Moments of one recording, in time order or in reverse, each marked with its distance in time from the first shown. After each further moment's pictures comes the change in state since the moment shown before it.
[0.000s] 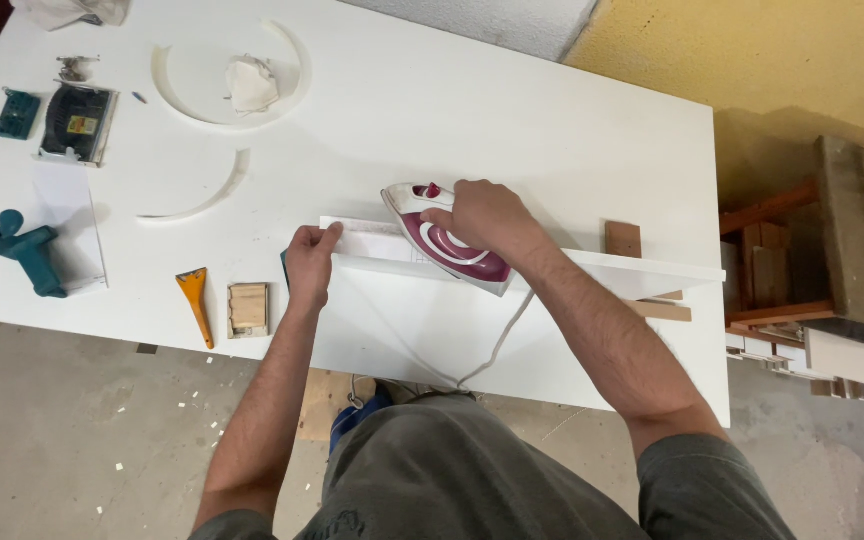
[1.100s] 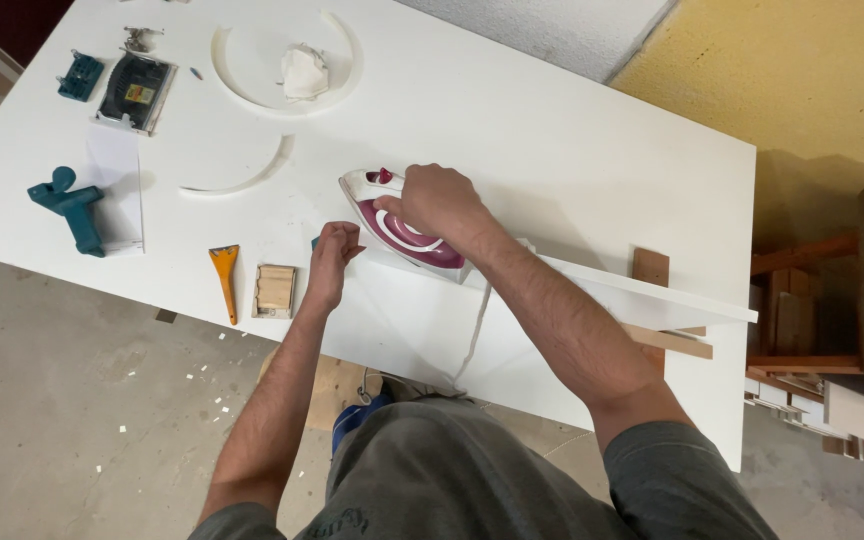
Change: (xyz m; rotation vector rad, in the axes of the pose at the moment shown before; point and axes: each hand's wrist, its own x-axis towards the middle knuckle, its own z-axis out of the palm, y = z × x) left_hand -0.016 -0.003 -0.027 -0.337 -0.254 0.151; right_hand 0.039 -0.094 0.003 -0.016 -0.032 -0.217
